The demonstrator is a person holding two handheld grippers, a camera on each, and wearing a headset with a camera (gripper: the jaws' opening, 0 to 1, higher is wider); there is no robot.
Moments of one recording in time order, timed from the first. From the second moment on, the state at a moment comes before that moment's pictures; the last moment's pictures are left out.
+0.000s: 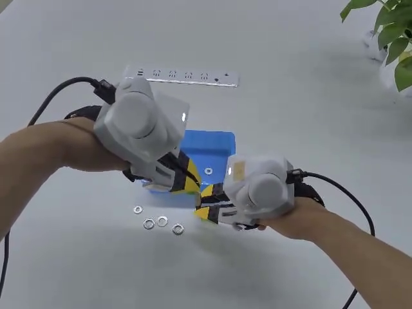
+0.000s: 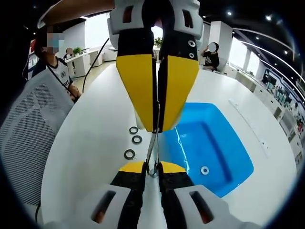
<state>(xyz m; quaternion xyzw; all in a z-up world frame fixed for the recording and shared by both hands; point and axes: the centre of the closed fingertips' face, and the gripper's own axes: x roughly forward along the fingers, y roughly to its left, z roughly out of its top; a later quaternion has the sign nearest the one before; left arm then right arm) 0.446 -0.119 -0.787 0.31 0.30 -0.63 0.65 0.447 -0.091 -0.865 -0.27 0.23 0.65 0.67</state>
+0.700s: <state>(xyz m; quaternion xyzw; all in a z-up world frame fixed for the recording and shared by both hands) 0.446 -0.120 -0.788 0.30 0.30 -0.63 0.65 0.447 -0.091 -0.866 -0.26 0.25 0.66 0.67</state>
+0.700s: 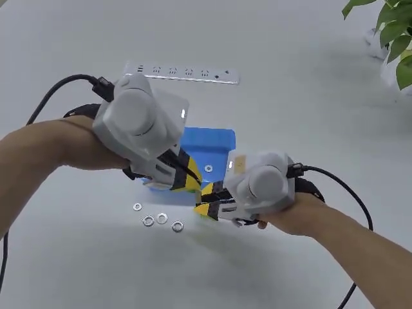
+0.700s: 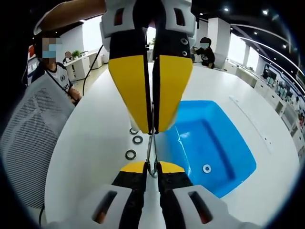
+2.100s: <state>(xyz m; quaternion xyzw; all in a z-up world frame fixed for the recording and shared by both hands) 0.439 -0.113 -0.751 0.31 0.29 -0.62 0.66 0.443 -0.085 -0.829 -0.28 0.22 0.66 0.66</state>
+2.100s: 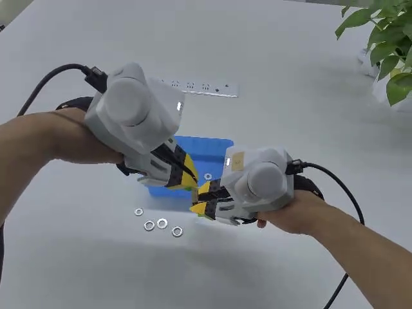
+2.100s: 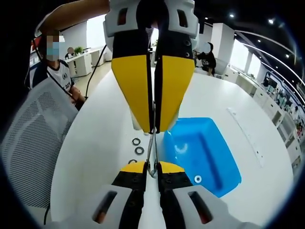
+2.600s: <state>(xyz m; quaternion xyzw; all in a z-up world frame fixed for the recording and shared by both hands) 0.455 -0.107 -0.726 0.33 0.27 -0.60 0.67 0.463 -0.077 -0.803 -0.29 0.20 0.65 0.67</state>
